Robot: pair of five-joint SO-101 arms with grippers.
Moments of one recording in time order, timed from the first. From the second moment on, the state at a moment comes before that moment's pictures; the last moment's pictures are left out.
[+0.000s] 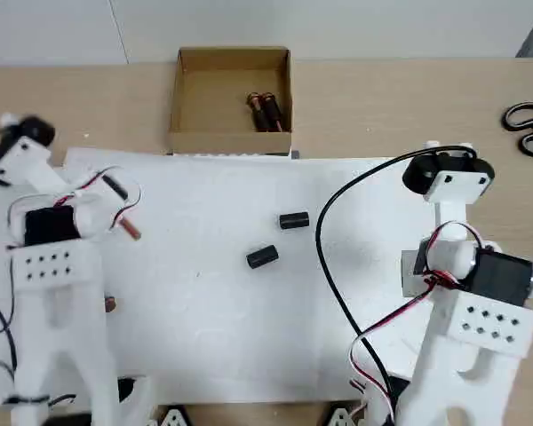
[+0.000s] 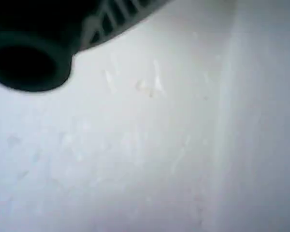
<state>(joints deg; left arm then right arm) -11.5 -30.6 24.3 73.4 42.2 13.5 -43.4 23.3 98.8 15.2</state>
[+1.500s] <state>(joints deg) 5.4 -101.9 69.1 55.1 30.5 -36.2 -102.6 81.6 54.9 -0.3</state>
